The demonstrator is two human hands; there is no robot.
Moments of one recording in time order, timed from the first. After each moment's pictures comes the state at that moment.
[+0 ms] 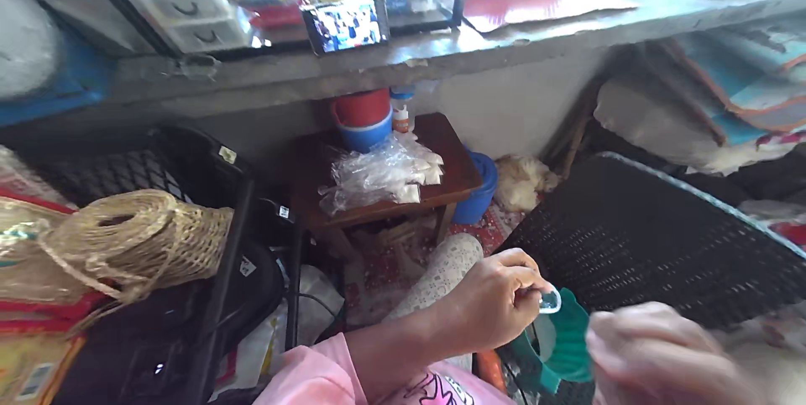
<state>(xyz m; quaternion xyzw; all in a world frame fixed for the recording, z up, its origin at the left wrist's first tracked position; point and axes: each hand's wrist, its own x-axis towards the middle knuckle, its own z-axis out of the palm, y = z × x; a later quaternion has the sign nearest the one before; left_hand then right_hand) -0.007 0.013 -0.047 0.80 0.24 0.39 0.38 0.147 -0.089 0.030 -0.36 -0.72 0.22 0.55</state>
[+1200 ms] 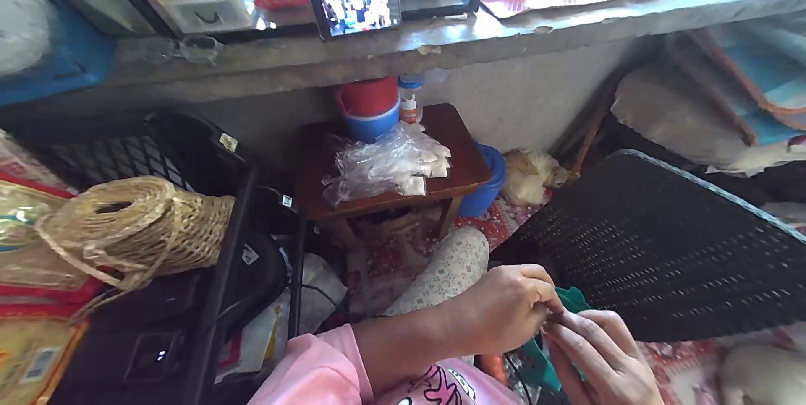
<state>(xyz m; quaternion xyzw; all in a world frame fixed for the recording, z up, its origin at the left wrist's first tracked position) -0.001 0.019 -0.063 0.84 0.19 0.33 0.39 0.190 -0.072 -0.088 -0.46 -0.81 0.00 0.36</state>
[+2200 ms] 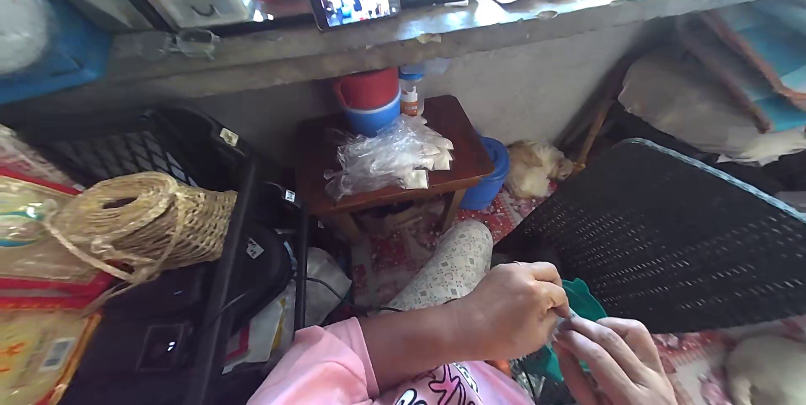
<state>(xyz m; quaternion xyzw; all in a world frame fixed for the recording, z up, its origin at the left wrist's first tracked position) 0.004 0.007 -0.062 0.86 0.21 0.34 0.33 0.191 -0.091 -0.087 -0.49 -0.80 0.00 0.36</state>
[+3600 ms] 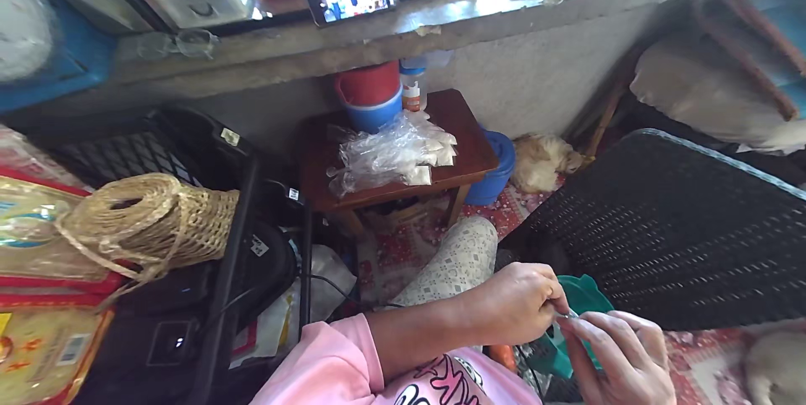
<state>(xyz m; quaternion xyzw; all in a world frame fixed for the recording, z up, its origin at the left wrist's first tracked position) 0.011 0.018 -0.075 0.84 0.23 0.21 0.45 0.192 -0.088 -0.114 -0.56 -0.74 -0.03 0.37</state>
